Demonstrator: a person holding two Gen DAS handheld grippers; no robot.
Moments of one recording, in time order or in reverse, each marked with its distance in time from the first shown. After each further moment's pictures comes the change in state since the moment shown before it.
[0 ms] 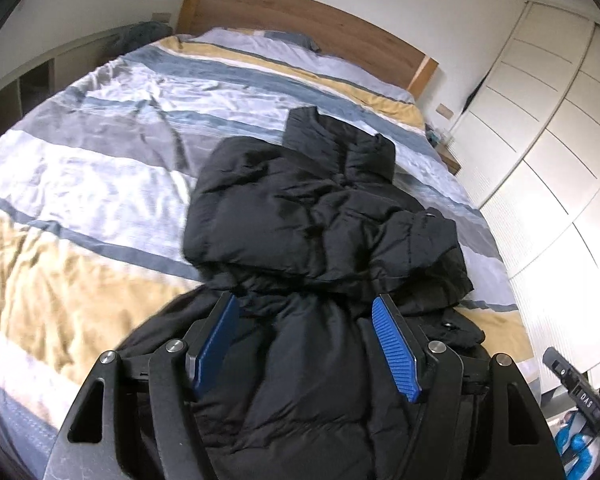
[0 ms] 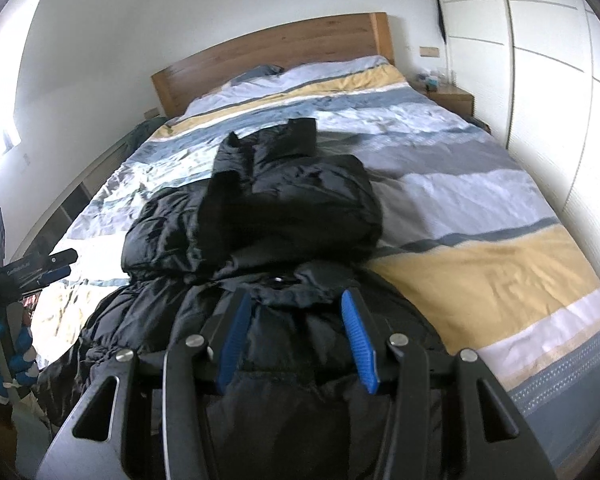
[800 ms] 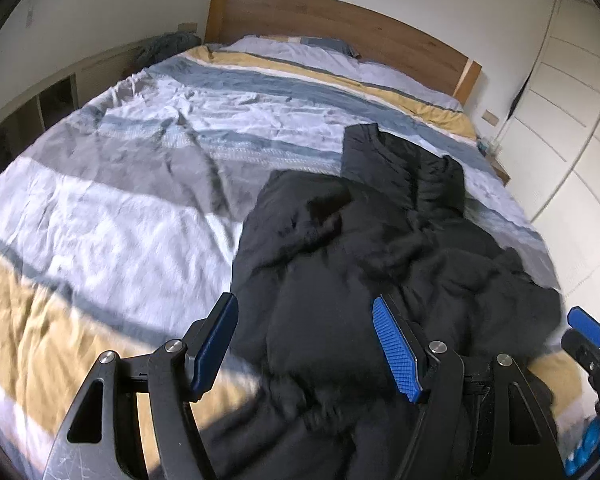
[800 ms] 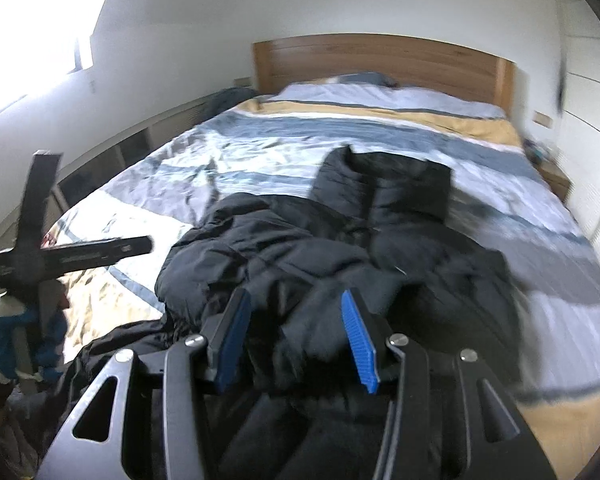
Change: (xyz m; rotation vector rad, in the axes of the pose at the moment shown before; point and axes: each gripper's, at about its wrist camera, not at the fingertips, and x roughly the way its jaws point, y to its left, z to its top) left arm 0.096 0.047 0.075 0.019 -0.036 0.173; right arm 0.154 0.146 0.085 -0.360 0.001 0.197
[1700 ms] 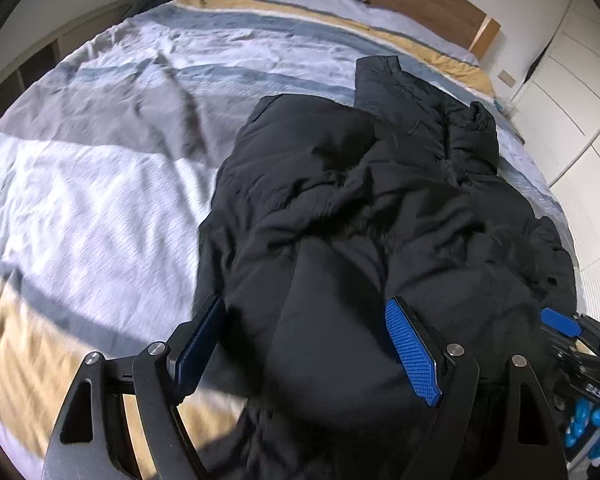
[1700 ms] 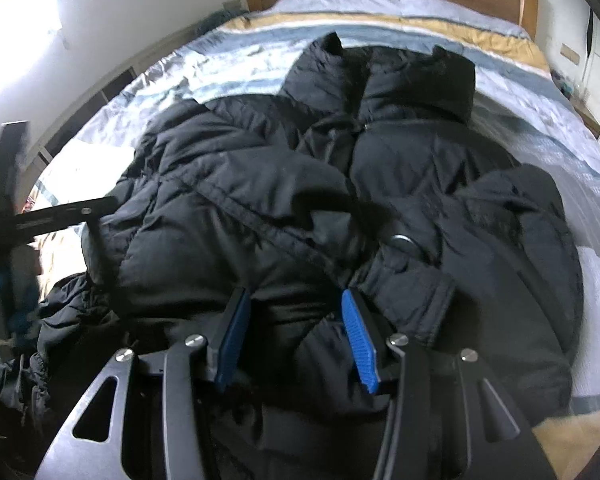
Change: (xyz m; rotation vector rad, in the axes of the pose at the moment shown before) left arm 0.078 0.004 -0.010 -0.017 0.218 -0.002; right arm 0.107 -0.074 -0.031 0.068 0.329 0.053
